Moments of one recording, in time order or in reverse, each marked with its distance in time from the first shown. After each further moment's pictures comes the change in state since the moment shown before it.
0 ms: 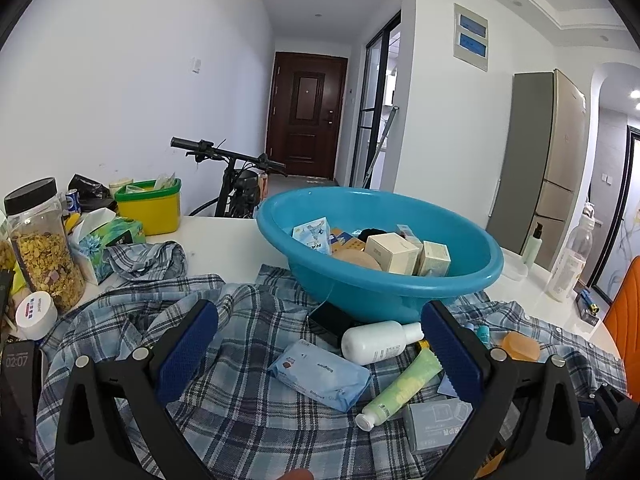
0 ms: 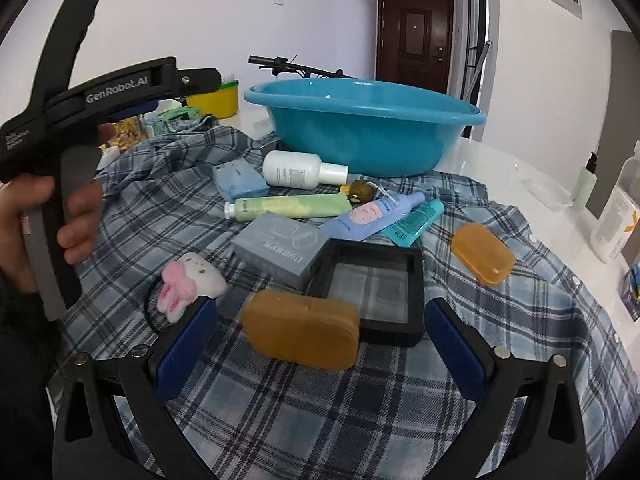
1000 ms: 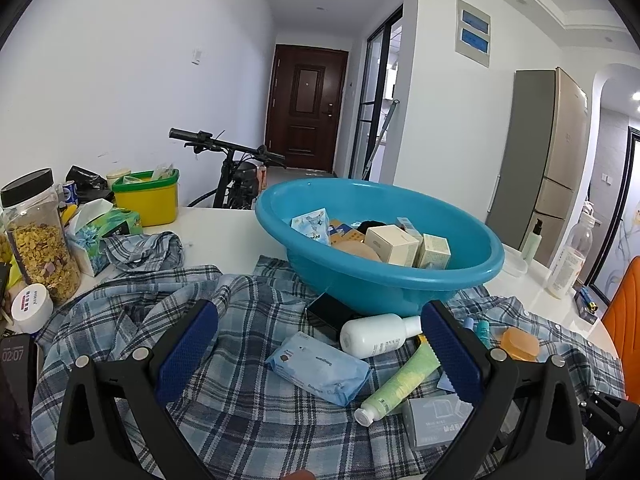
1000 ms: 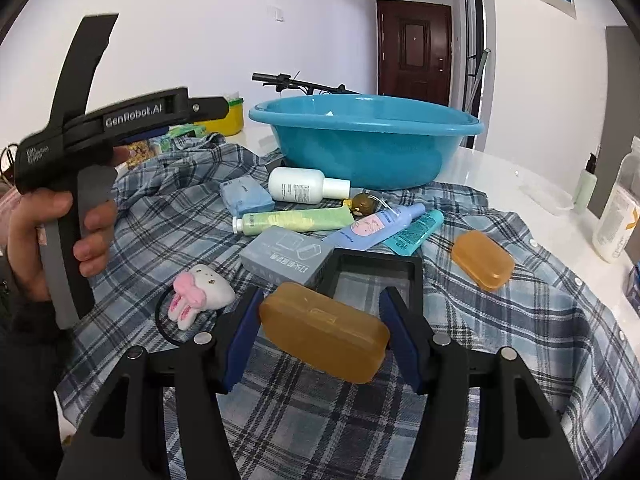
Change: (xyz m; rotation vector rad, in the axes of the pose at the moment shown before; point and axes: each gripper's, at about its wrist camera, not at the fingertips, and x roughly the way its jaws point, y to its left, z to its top) left arm 0.005 0.000 -0.004 -0.006 0.025 -0.009; right arm -0.014 -0.006 -0.002 0.036 -0.077 0.055
